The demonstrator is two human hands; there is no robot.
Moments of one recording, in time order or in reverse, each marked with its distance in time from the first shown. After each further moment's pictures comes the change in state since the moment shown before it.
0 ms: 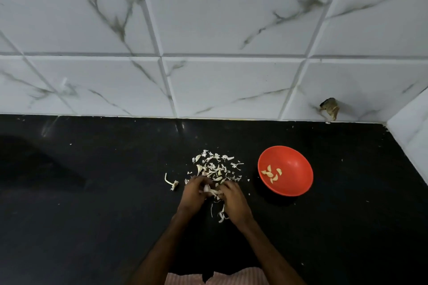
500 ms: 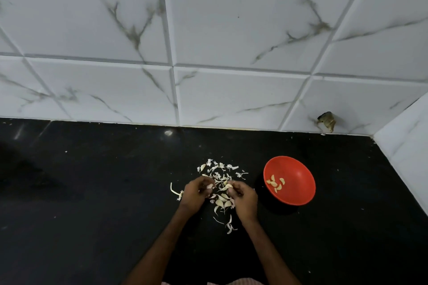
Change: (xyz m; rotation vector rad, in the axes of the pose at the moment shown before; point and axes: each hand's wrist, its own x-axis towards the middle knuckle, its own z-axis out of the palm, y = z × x) left_hand 0.021 -0.009 -0.034 -0.259 -0.058 0.059; right_hand 0.019 -0.032 -0.015 0.703 0.390 0.442
